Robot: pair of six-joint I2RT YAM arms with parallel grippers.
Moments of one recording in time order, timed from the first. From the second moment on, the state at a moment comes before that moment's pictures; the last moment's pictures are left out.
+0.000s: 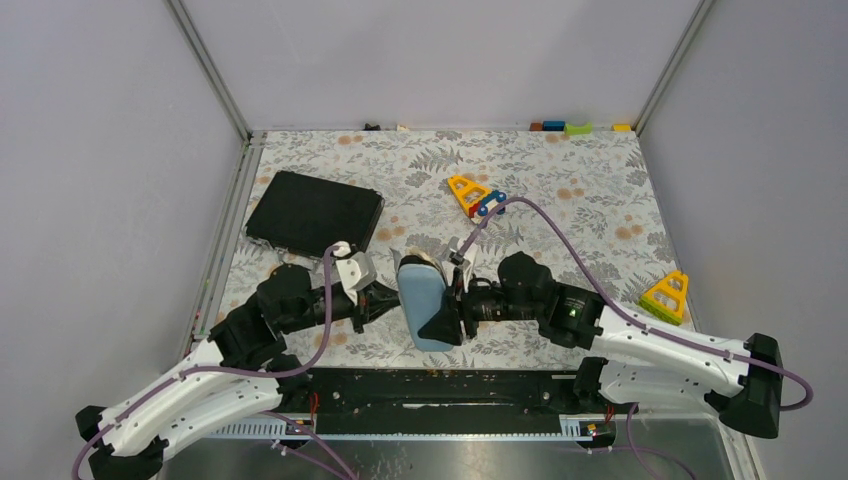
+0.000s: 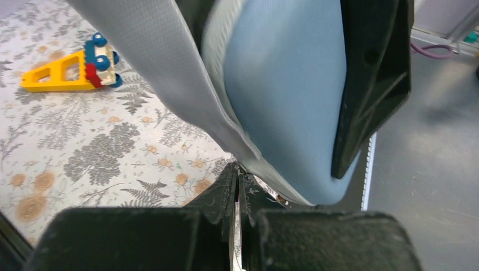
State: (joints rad) left arm -0.91 0.56 0.69 -0.33 0.33 -0.04; right arm 1.11 0.96 0.77 -0.09 -0.33 0.47
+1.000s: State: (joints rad) left arm -0.80 0.58 0.77 -0.27 -0.08 -0.12; right arm 0.97 1.01 0.71 -0.34 -0.22 0.56
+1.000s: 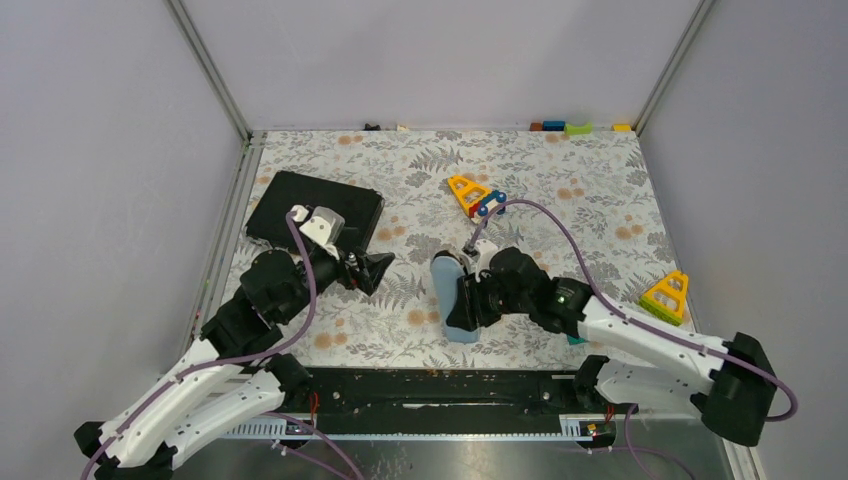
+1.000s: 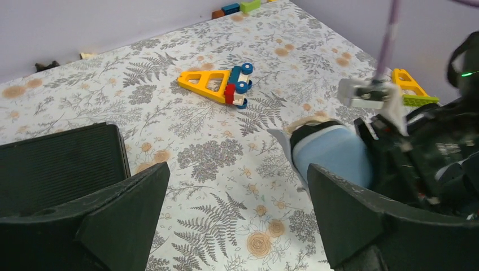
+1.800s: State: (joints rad) left arm -0.78 0.59 0.77 -0.29 -0.09 -0.18; right arm 0.65 1.40 0.80 -0.62 0.05 0.49
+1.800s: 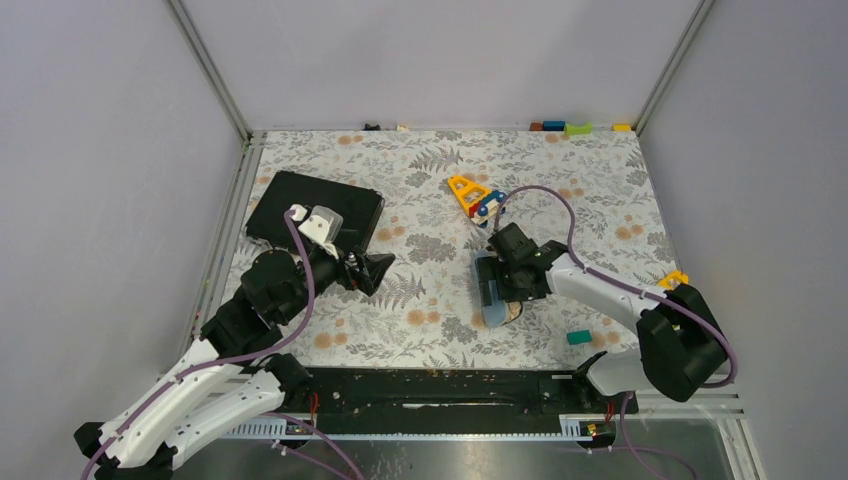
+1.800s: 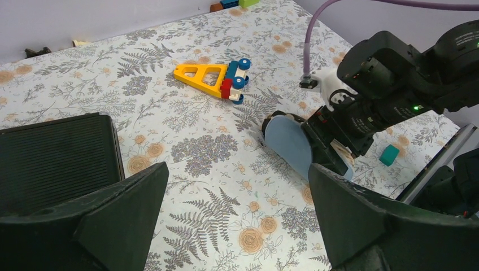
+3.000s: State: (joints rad) left arm -0.78 0.59 0.77 -0.30 -0.09 -0.19; right arm 0.77 1.05 0.71 -0.66 0.11 0.55
